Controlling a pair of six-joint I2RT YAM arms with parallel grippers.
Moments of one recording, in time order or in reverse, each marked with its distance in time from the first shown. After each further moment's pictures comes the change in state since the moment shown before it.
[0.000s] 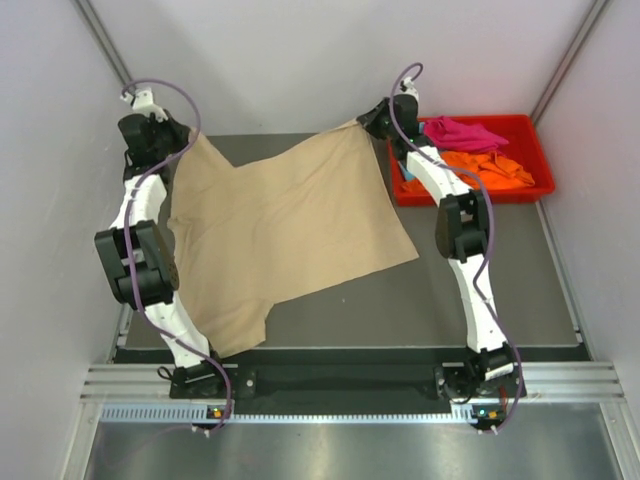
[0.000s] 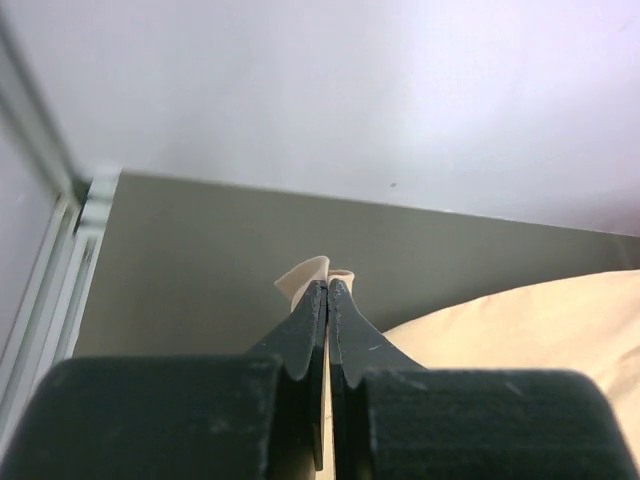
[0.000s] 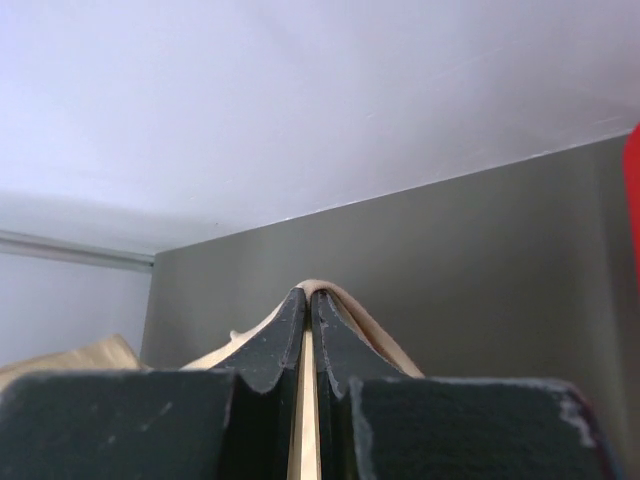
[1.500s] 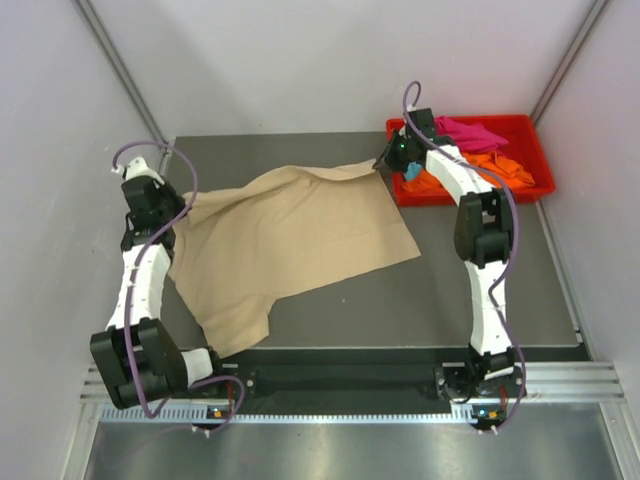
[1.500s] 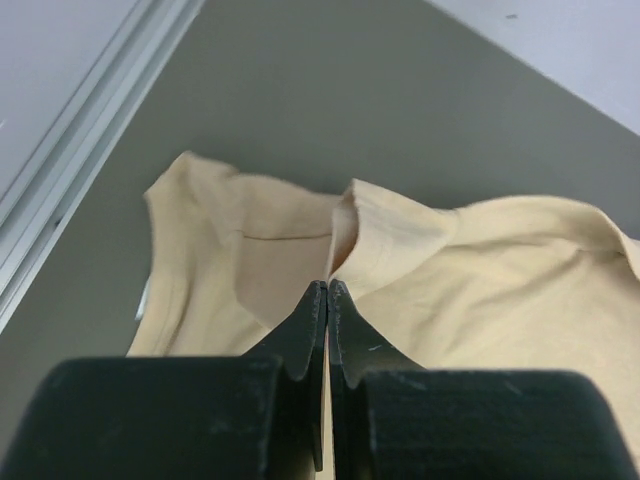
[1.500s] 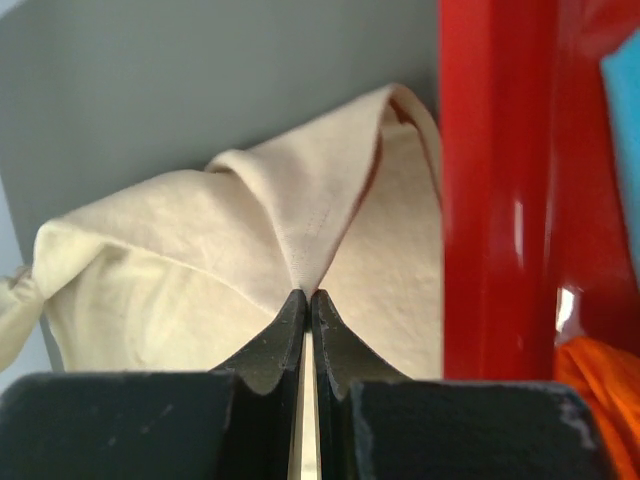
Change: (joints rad) left arm -0.001 -0.603 -0.571 -0.261 -0.238 -0.104; right arm -0.060 -0.206 -0.261 -0.462 -0.192 -0.188
